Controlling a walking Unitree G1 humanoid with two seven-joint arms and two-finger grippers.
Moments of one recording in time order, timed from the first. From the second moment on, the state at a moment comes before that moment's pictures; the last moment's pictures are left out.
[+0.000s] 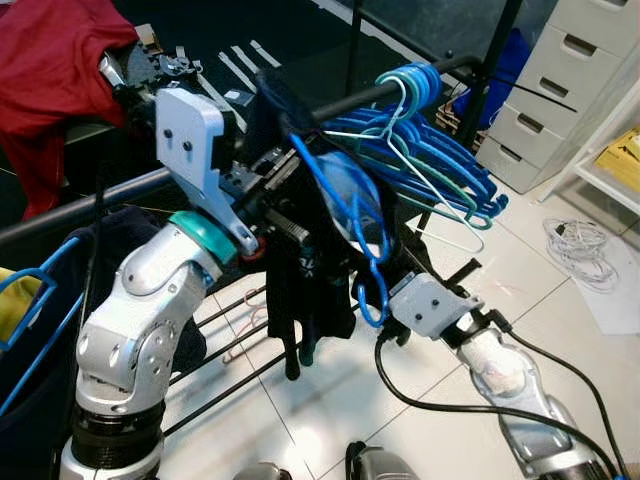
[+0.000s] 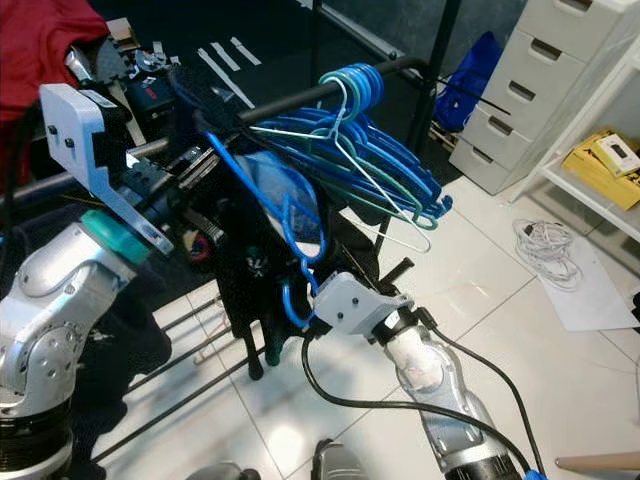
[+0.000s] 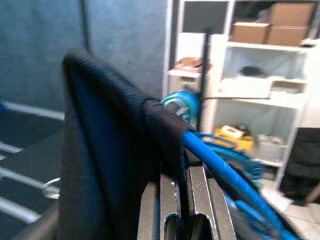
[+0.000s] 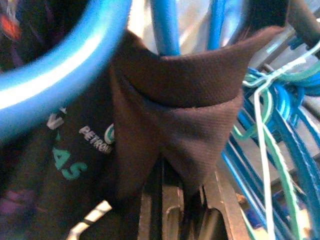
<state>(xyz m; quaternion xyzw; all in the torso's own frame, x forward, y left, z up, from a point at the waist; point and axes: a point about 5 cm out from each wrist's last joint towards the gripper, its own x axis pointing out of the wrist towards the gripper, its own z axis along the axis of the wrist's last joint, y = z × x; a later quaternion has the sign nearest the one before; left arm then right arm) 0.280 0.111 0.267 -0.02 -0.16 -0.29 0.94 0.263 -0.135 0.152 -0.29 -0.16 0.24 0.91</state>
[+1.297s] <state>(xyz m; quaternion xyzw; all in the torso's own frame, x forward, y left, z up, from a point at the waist) 0.273 0.129 0.235 -0.01 -0.11 -0.37 0.92 0.180 -0.134 0.178 -0.15 0.03 0.54 0.82</state>
